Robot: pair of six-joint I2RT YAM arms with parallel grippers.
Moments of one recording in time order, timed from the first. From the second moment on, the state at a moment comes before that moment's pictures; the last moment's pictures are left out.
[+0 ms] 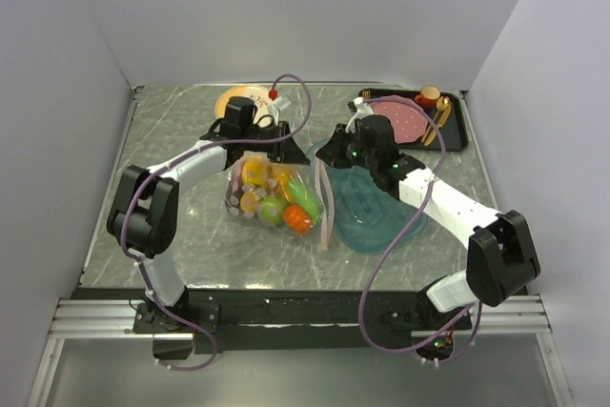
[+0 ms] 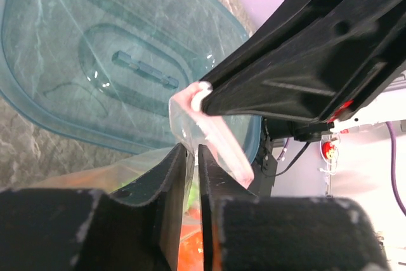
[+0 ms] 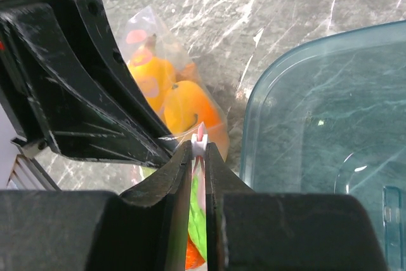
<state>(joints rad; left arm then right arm) -0.40 1.79 1.25 0.04 0.99 -0.44 0.50 1.43 1.02 -0.01 -0.20 0.52</state>
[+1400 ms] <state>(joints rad) -0.39 1.91 1.32 0.29 1.16 -0.59 0.50 1.38 1.01 0.00 -0.23 0.49</state>
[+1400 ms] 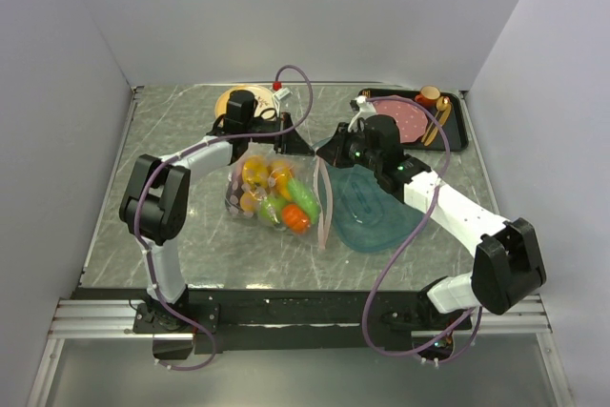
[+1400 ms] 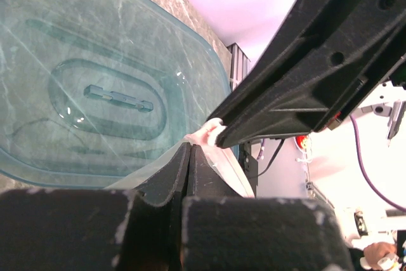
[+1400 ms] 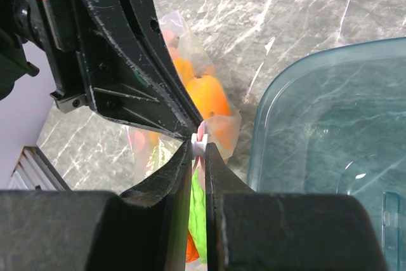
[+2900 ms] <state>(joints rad) -0.39 1.88 1.31 0.20 0.99 -0.65 0.54 1.35 0.89 0.06 -0.20 0.46</state>
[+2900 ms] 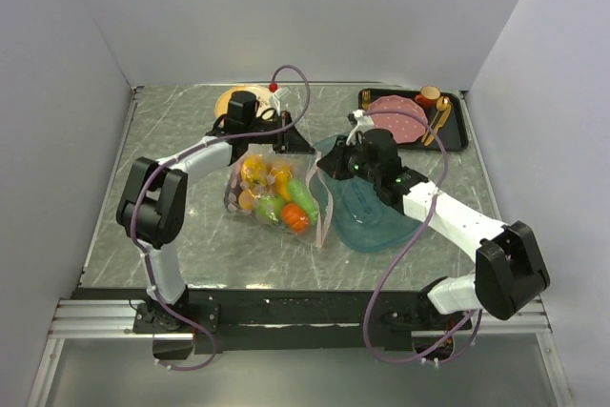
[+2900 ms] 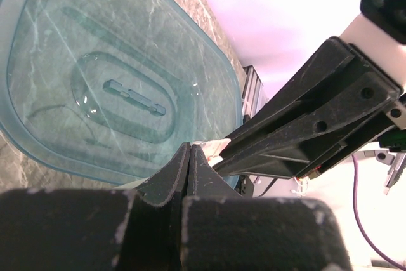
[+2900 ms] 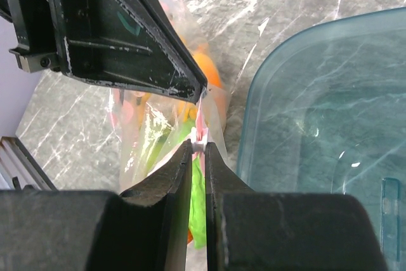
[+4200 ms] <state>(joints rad) -0.40 1.93 1.41 -0.08 1.14 -0.27 0.58 1.30 0.86 -0.09 -0.22 0.45</state>
